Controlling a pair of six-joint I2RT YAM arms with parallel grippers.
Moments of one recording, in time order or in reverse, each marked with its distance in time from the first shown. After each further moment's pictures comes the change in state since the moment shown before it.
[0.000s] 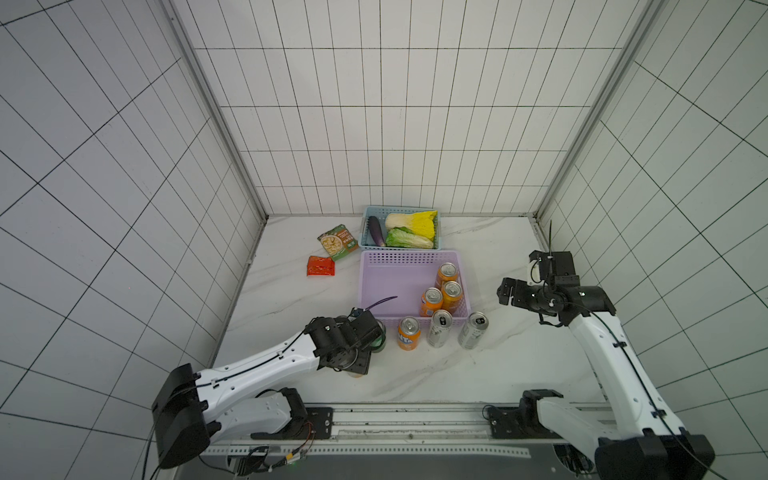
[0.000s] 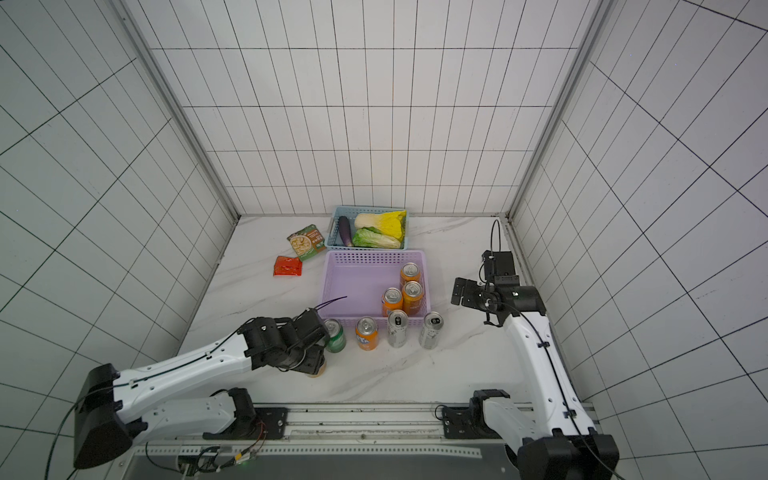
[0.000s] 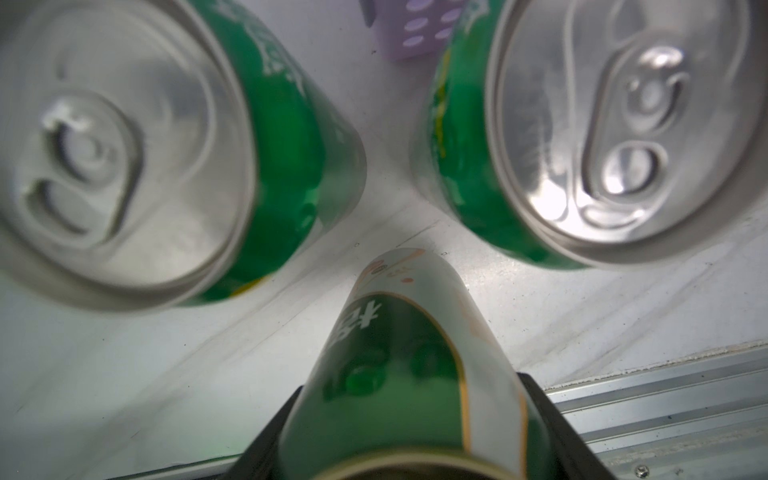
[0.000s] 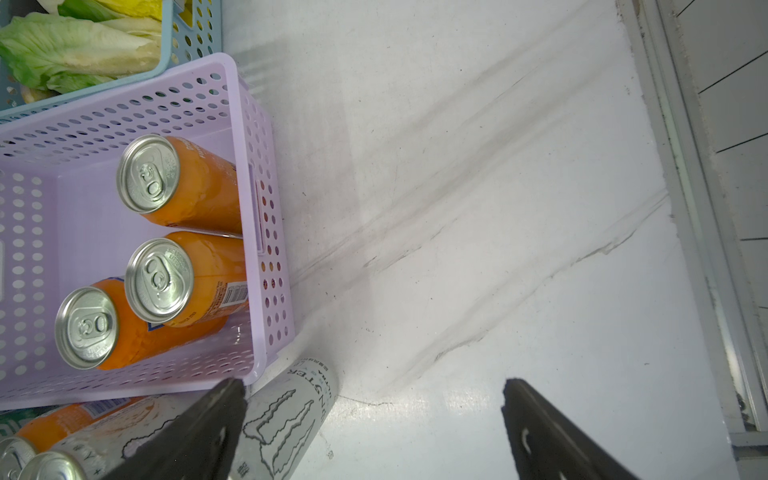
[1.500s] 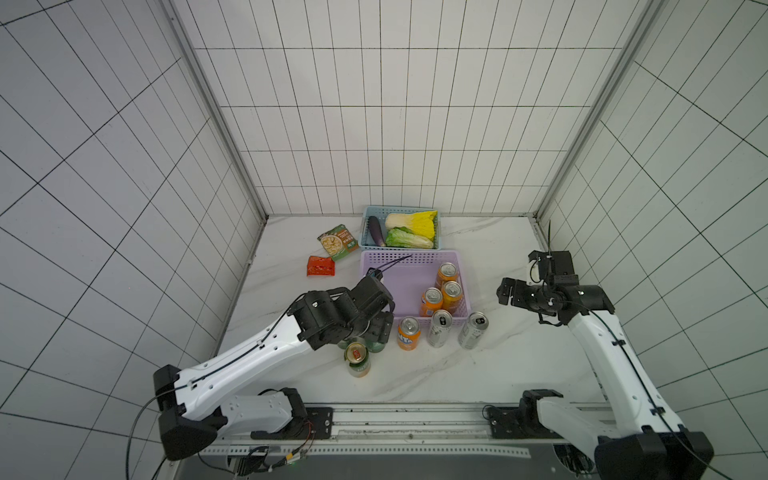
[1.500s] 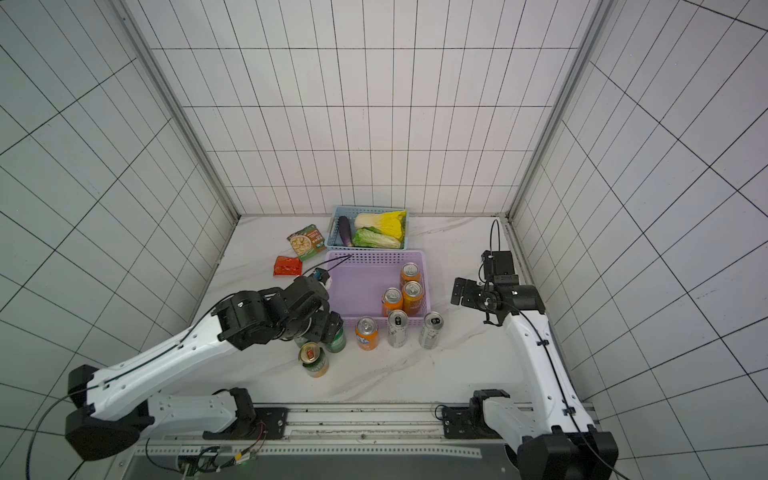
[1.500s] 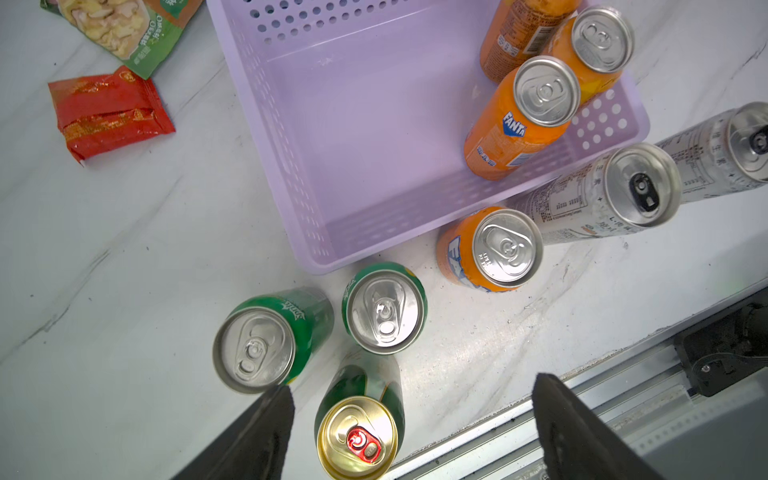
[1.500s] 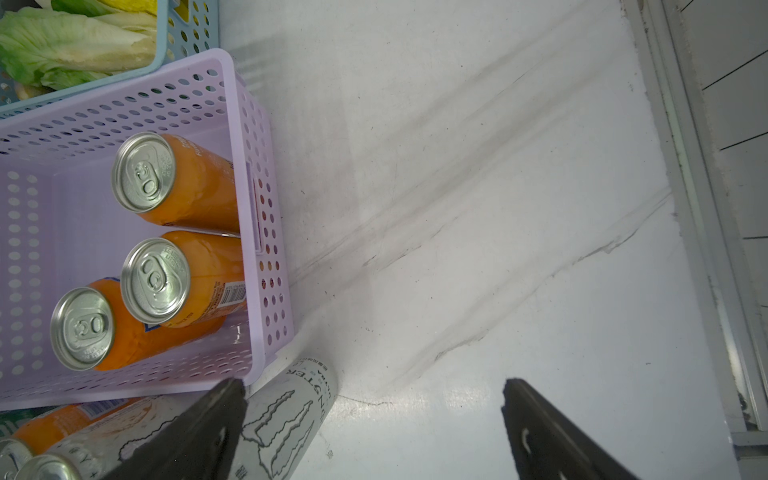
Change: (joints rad) left arm -0.004 0.092 0.478 -0.082 -0.111 0.233; right arm 0.000 0.010 0.000 0.000 -0.001 0.000
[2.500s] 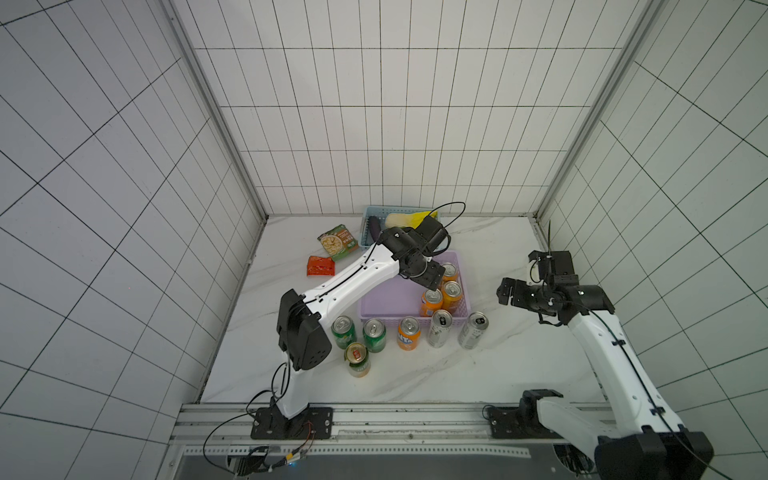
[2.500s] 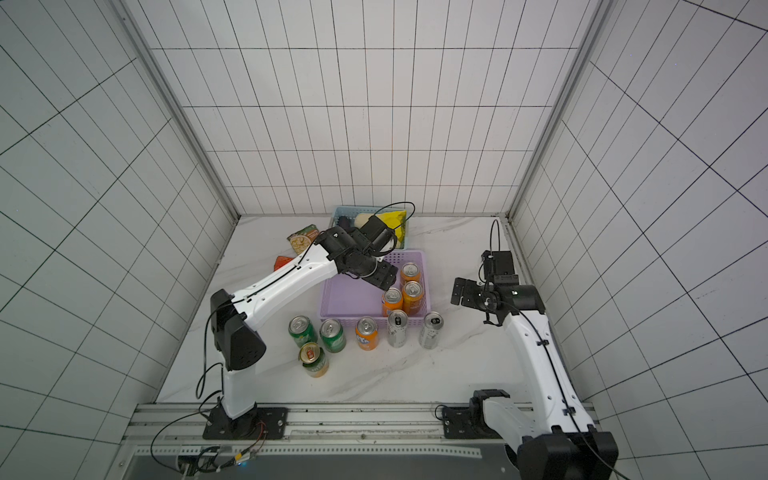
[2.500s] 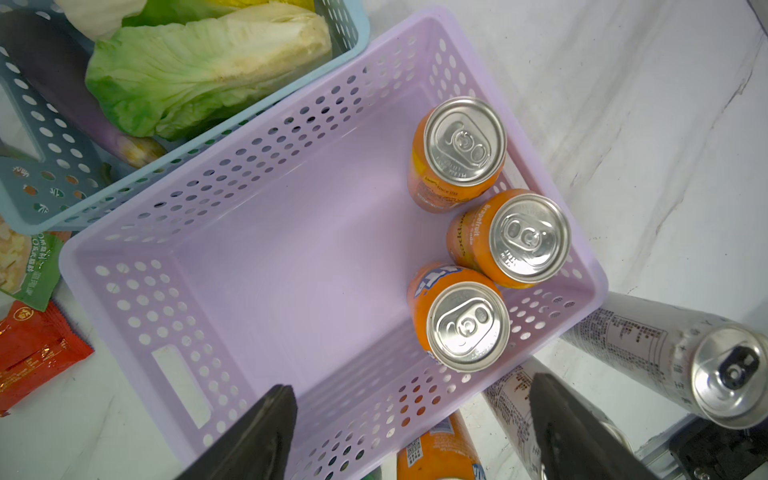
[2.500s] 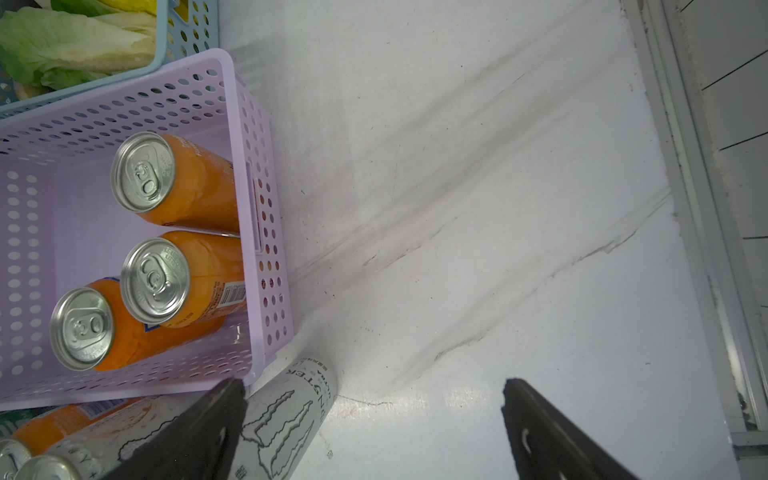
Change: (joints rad) left arm 0.129 0.772 0.766 -0.038 0.155 0.275; right arm 0.000 0.000 0.000 0.000 0.001 0.000
